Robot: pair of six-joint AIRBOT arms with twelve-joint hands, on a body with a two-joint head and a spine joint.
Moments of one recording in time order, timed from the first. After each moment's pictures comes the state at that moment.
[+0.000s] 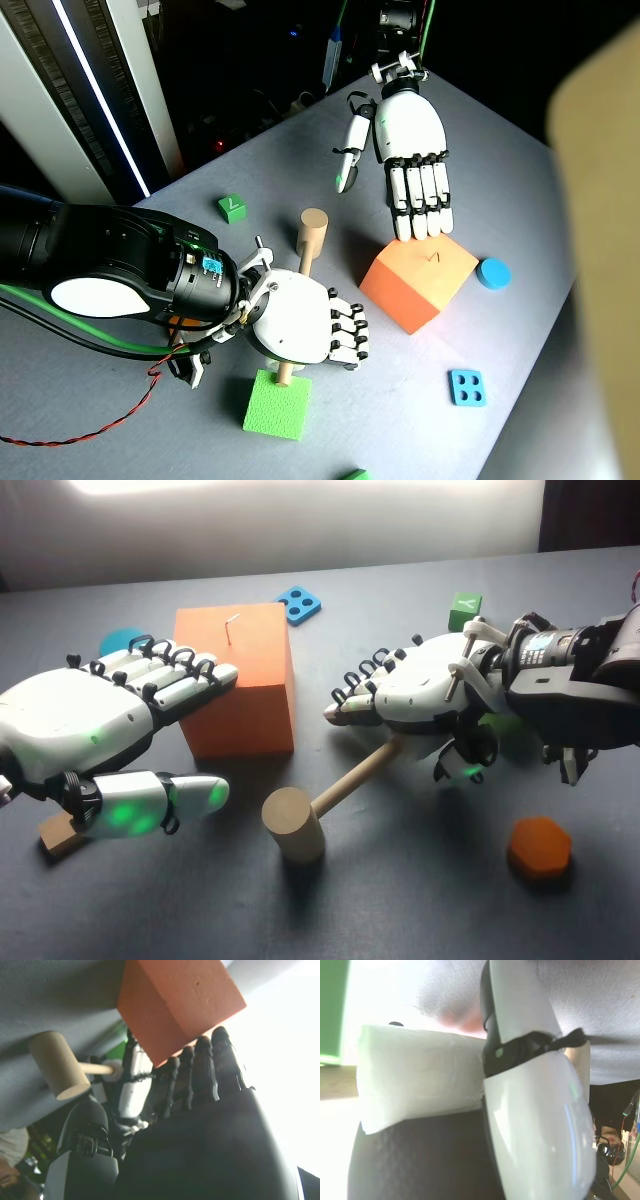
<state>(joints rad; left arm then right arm) 0.80 -0.87 0.98 -0.15 -0.71 1.03 -0.31 -1.37 1.32 -0.16 -0.17 -0.95</state>
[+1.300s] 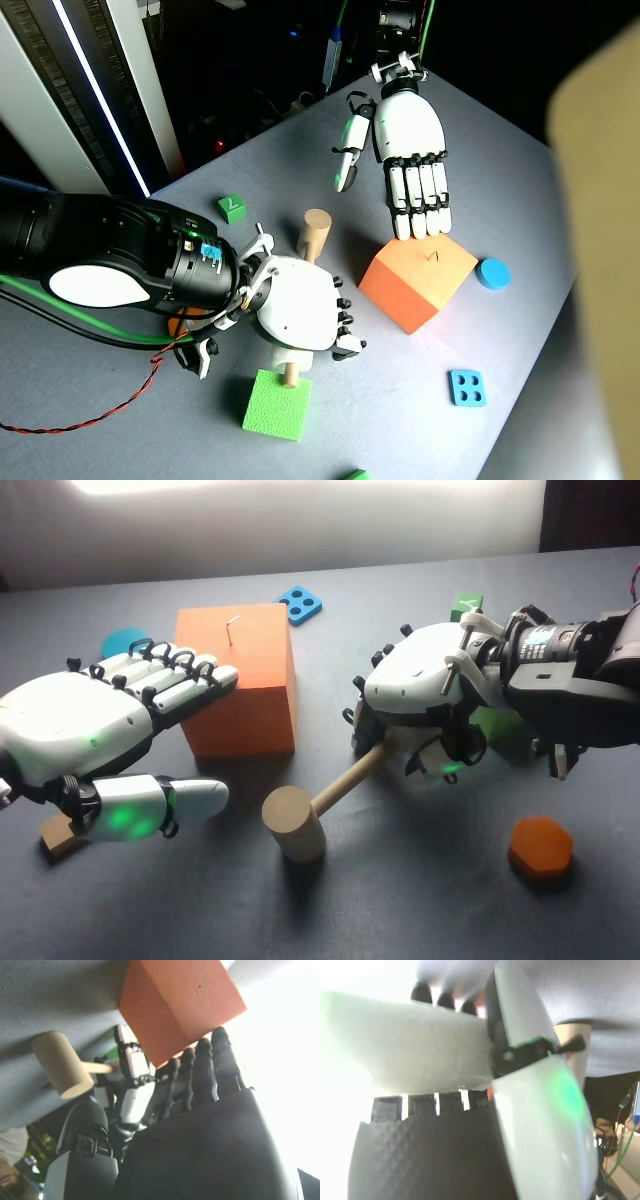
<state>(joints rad) 0.80 -0.87 0.98 -0.15 -0.71 1.03 -0.30 -1.35 1.29 -0.16 -0.12 -0.95</state>
